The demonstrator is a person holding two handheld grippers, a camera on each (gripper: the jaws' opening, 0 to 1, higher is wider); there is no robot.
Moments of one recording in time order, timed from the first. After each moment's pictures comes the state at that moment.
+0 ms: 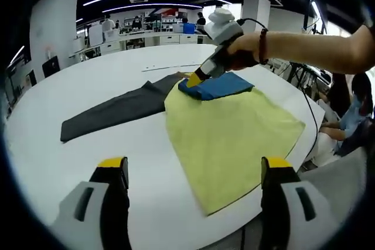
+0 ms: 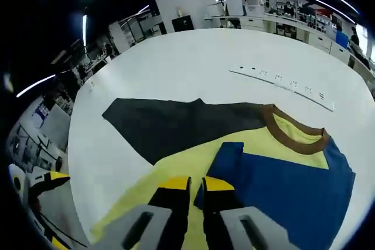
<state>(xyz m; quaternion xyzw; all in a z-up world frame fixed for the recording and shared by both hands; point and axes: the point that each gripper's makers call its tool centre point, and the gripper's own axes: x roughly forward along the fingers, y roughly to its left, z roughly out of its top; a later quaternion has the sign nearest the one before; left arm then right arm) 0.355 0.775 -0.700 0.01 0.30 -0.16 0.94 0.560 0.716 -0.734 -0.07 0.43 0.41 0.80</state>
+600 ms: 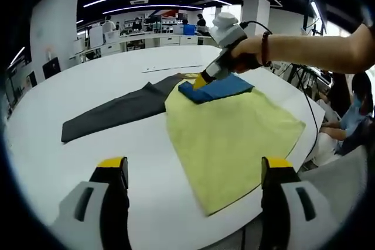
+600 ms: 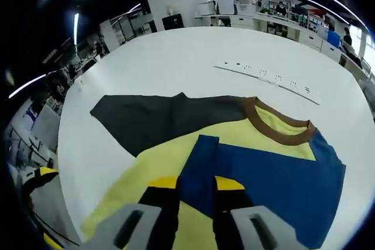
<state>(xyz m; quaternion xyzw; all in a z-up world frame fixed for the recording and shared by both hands) 0.354 0.776 -0.698 0.01 0.30 -0.16 0.94 0.568 0.688 -0.748 -0.08 0.44 0.36 0.81</state>
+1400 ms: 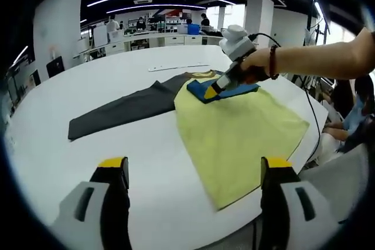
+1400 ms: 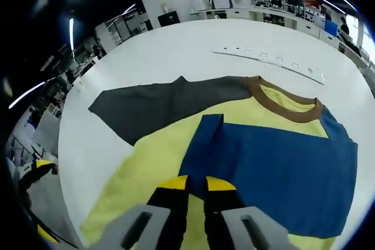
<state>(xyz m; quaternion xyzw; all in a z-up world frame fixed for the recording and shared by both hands) 0.353 0.795 -0.698 0.01 0.30 -0.14 0.94 0.556 0.688 -0.770 -0.06 0.46 0.36 0.81</state>
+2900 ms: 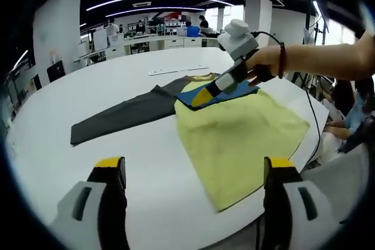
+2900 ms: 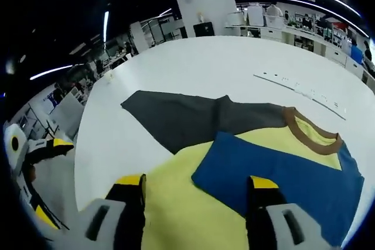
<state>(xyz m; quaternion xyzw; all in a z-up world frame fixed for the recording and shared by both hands) 0.354 0.793 -0.691 0.03 0.29 -0.14 0.95 0.537 0.715 -0.738 -0.09 0.38 0.45 0.80</state>
